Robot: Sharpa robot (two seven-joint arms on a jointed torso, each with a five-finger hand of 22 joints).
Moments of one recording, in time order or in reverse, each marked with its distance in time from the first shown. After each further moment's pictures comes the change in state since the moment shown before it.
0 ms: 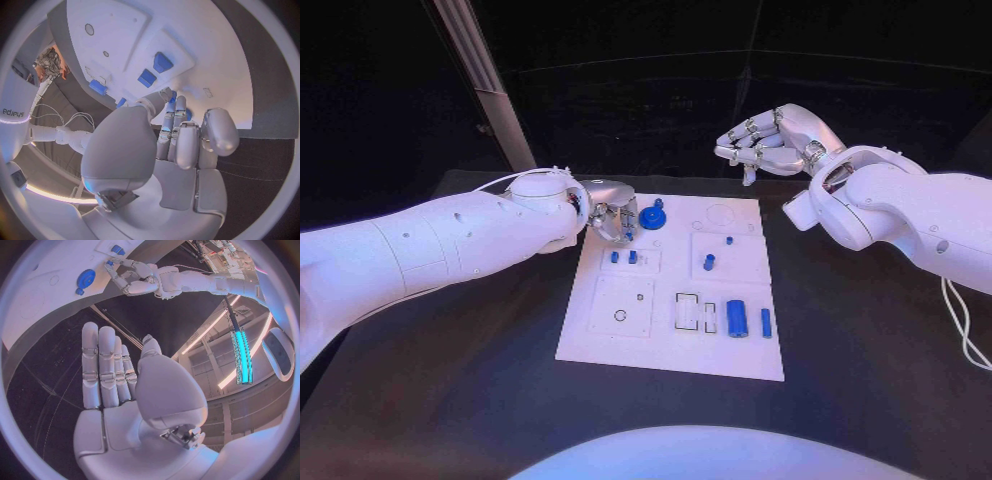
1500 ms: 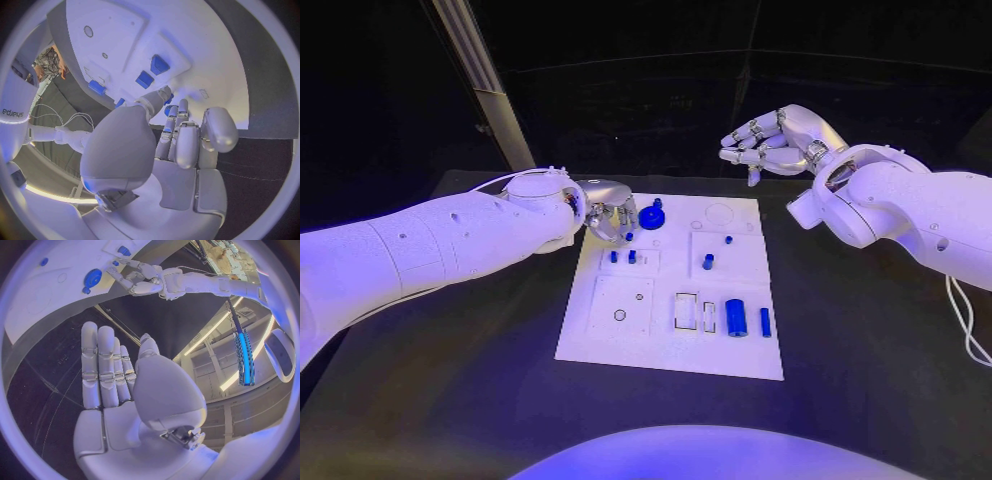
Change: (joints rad) left arm -0.001 -0.005 -0.001 -0.003 0.001 -0.003 -0.003; left_hand -0.044 -0.038 -0.025 -0.007 0.000 -0.169 0.007 -0.107 -0.014 -0.067 0.027 -0.093 0.000 0.001 0.006 0.000 -0.031 0.001 -0.006 0.013 -0.026 -0.012; right arm 0.000 -0.005 0.000 -0.025 -0.023 0.016 -0.021; right_hand 0.064 0.008 0.007 -0.032 -0.040 -0.012 0.006 -0.012 -0.001 -0.029 0.011 -0.074 -0.081 0.007 0.013 -0.015 0.006 0.000 0.013 0.008 -0.011 -0.008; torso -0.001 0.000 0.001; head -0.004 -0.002
